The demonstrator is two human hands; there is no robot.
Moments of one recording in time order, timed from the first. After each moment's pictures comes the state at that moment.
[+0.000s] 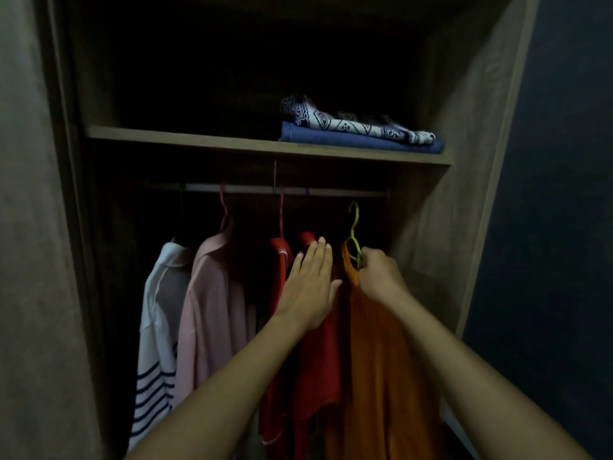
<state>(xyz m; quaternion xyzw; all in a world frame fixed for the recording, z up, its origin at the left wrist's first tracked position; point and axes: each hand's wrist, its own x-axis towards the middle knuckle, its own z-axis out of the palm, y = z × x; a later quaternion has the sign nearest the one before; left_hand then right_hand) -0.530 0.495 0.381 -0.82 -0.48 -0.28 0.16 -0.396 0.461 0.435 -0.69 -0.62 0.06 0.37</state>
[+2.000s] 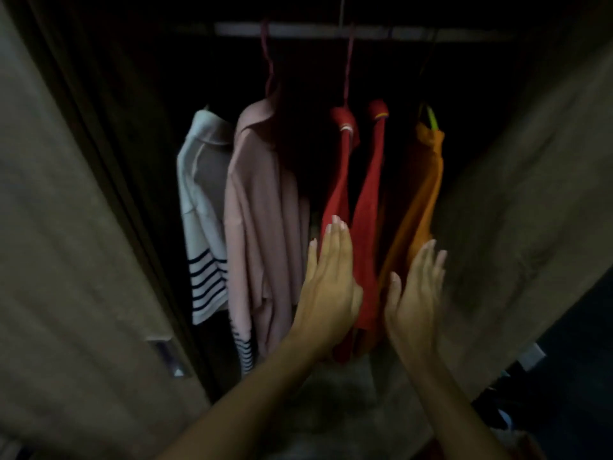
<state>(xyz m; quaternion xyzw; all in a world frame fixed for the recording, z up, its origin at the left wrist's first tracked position) -0.580 0.453 0.227 -0.75 -0.52 -0.39 0.09 -0.434 0.476 0.178 -0.63 -0.62 -0.08 0.46</state>
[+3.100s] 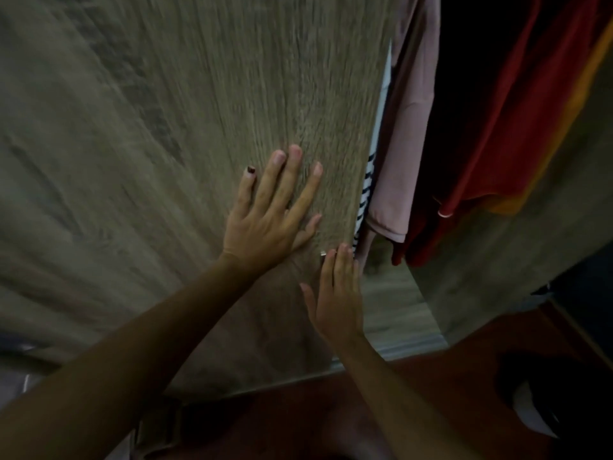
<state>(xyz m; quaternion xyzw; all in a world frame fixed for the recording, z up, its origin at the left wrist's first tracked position) -0.946 0.453 0.174 -0.71 -0.38 -0.31 0.50 -0.818 0.392 0.021 -0.63 -0.69 -0.13 0.33</state>
